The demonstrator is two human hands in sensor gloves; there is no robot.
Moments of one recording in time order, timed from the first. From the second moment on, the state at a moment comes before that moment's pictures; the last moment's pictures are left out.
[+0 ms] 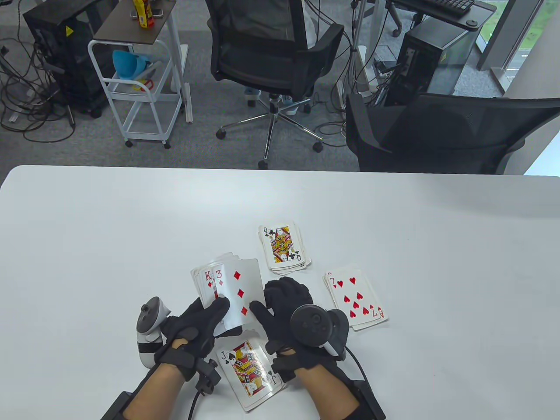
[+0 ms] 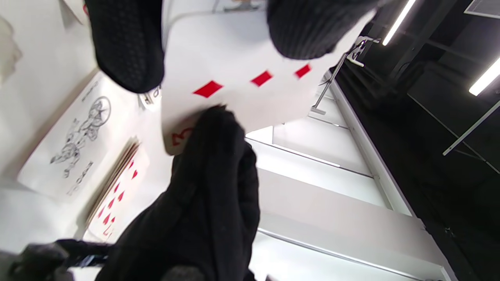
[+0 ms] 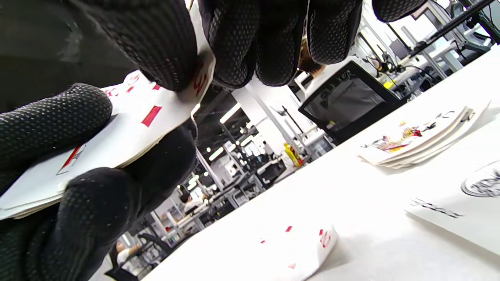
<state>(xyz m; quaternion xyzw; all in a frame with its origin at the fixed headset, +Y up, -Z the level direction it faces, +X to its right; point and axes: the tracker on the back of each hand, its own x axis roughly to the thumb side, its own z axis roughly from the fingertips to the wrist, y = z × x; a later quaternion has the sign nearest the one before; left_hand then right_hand) -0.216 -0.758 -0.275 -0.15 -0.07 0.79 0.59 0.039 -0.707 -0.275 0.17 -0.10 0.91 0.36</state>
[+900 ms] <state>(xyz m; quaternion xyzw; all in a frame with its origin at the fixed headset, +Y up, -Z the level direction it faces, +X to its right) -0.262 -0.735 -0.280 -0.01 -0.07 0.83 0.56 -0.072 -0.742 -0.372 0.09 0.14 0.99 0.01</state>
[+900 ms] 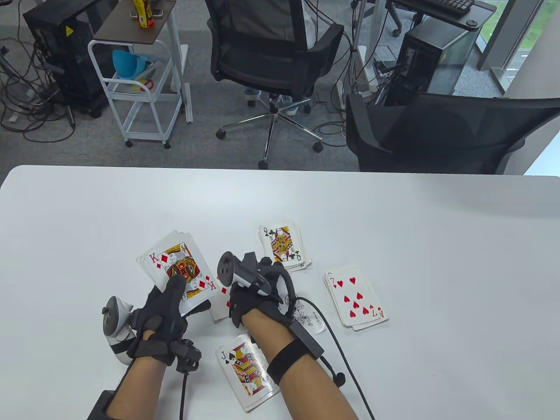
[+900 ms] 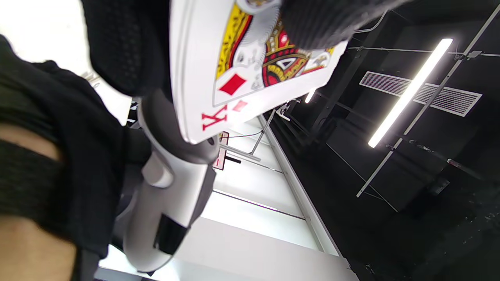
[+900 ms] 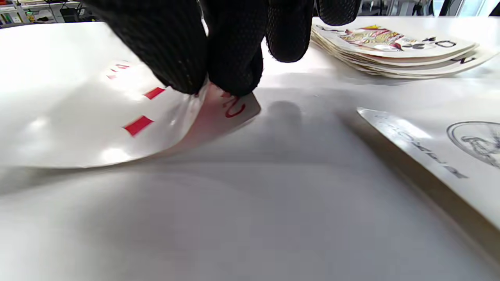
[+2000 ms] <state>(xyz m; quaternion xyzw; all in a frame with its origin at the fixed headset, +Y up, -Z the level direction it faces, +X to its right) -0.206 -0.755 -0.274 -0.11 -0.09 0.75 0.65 0.023 -0.699 -0.271 0.20 -0.13 0.92 0.32</state>
